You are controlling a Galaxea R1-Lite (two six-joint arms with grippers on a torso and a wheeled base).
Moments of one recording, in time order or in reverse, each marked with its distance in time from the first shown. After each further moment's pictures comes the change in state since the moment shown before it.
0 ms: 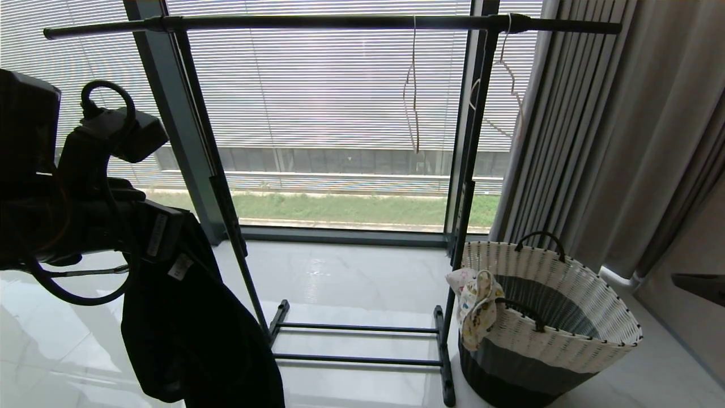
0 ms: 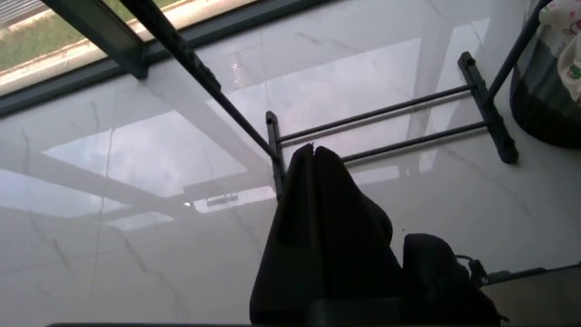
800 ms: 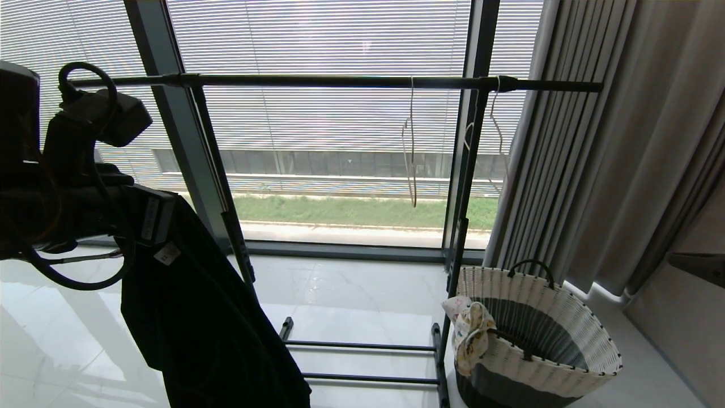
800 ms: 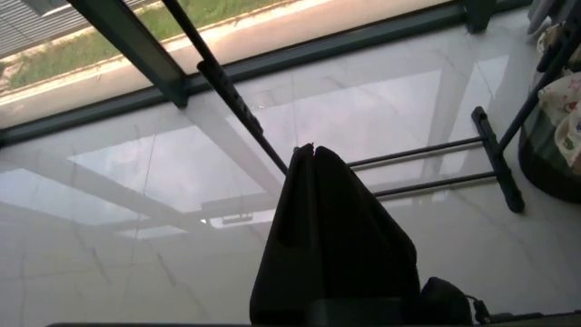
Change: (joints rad) left arm 0.021 -0.007 0.008 -0.088 0.037 0.001; right arm 0.000 0.006 0.002 -0.088 0.008 0.042
